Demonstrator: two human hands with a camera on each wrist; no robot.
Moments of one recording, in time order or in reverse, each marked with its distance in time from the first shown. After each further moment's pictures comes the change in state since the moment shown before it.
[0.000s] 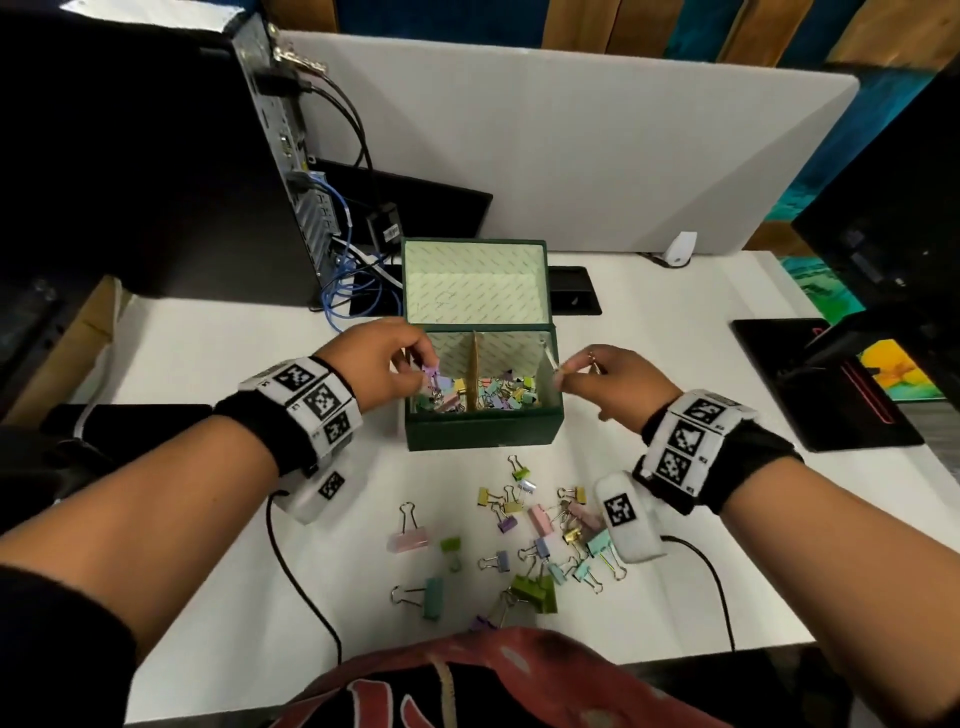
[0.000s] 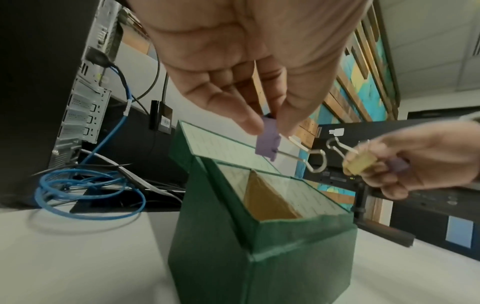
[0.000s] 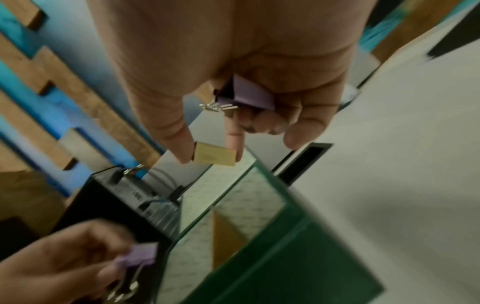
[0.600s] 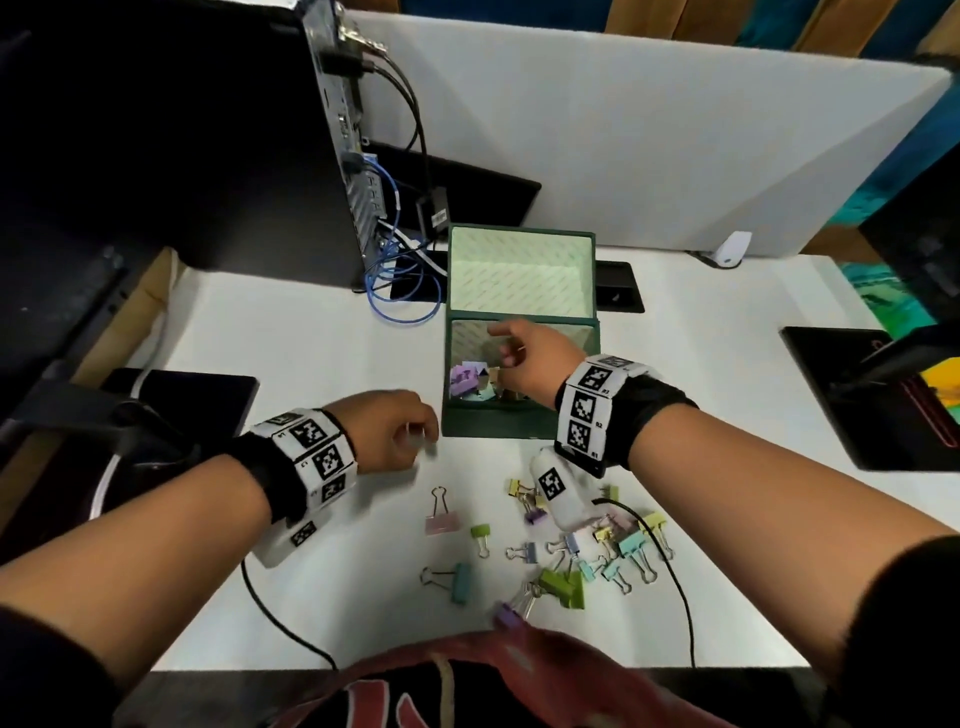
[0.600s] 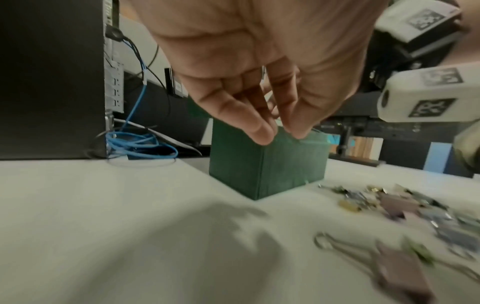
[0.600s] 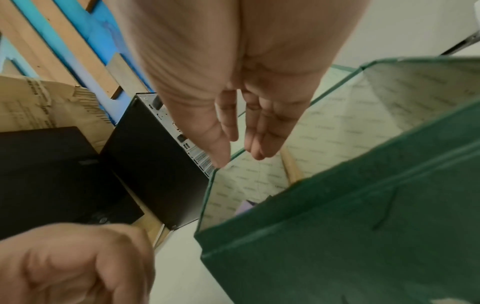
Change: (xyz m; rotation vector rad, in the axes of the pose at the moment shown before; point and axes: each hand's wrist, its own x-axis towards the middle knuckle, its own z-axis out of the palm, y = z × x) left_hand -0.057 -0.032 0.015 0.170 -0.374 -0.108; right_hand 0.031 -0.067 0.076 -0.222 -0.200 -0.223
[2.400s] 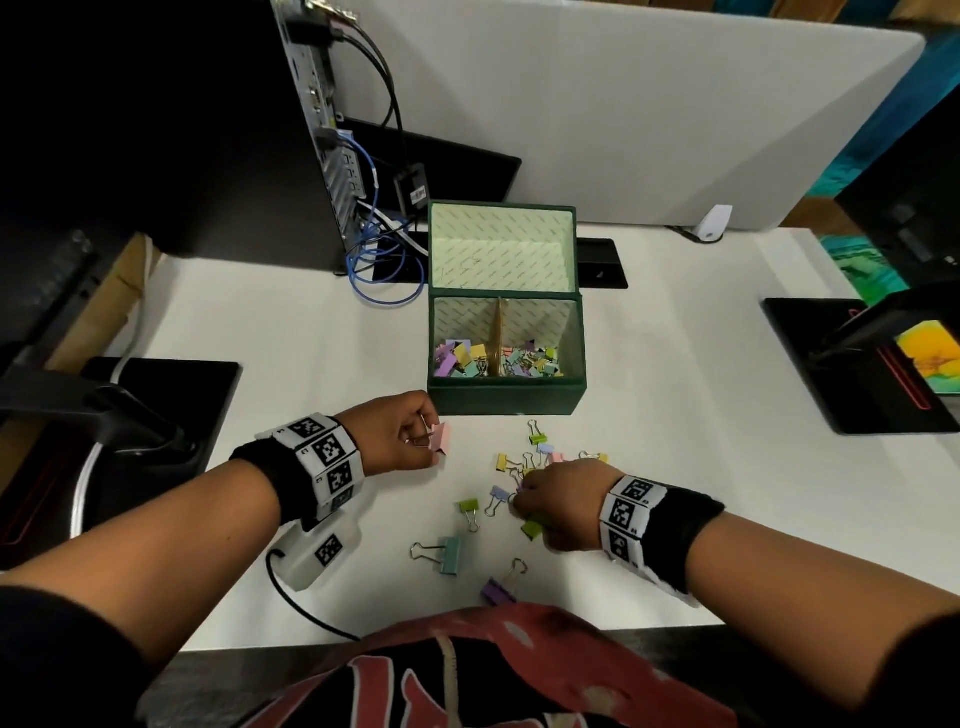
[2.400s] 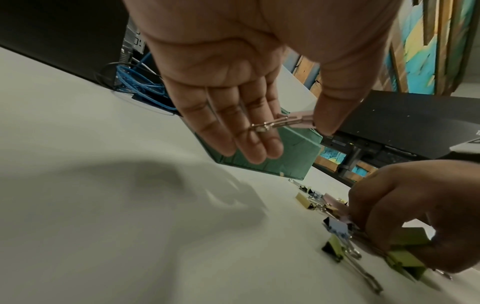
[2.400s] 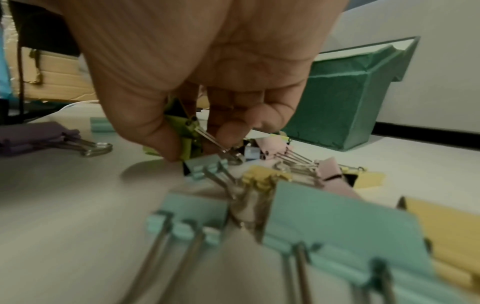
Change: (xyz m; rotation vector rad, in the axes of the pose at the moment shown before) left_hand 0.005 0.012 0.036 -0.354 -0.009 -0.117; right_hand -0.095 0.084 0.059 -0.771 -0.536 -0.309
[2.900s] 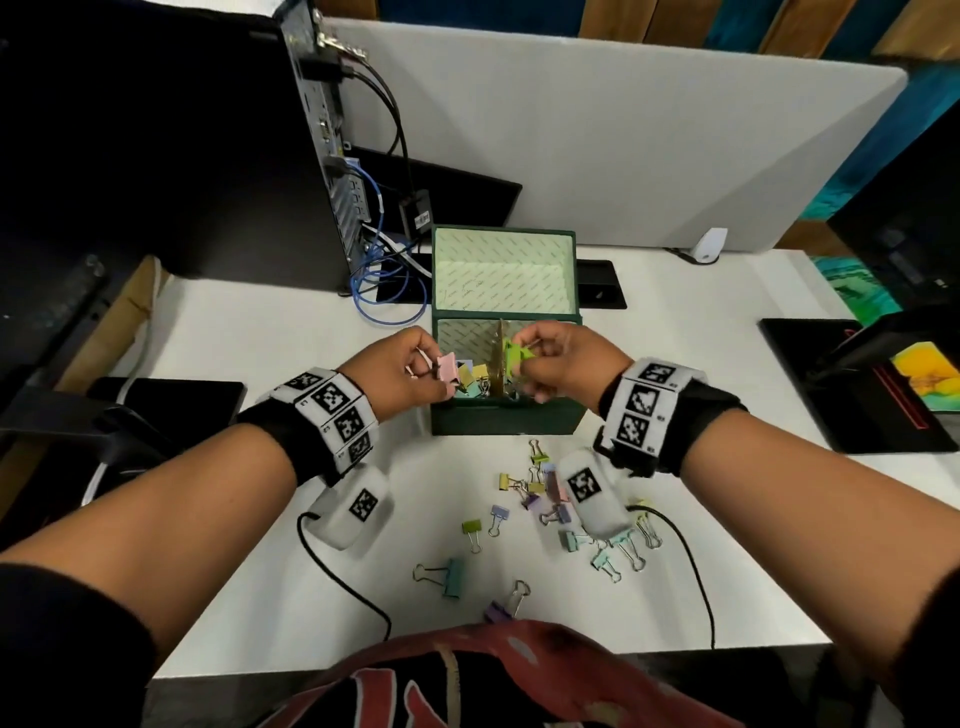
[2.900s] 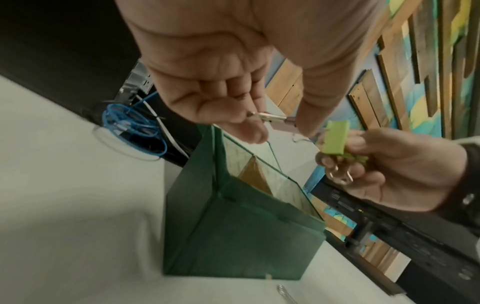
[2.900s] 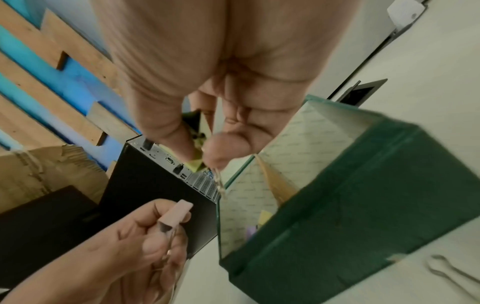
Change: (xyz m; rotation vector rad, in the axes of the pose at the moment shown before) left_hand 0.018 0.035 -0.045 -0.201 0.288 0.060; right_hand 0.006 0.029 -0.119 1.204 0.554 0.228
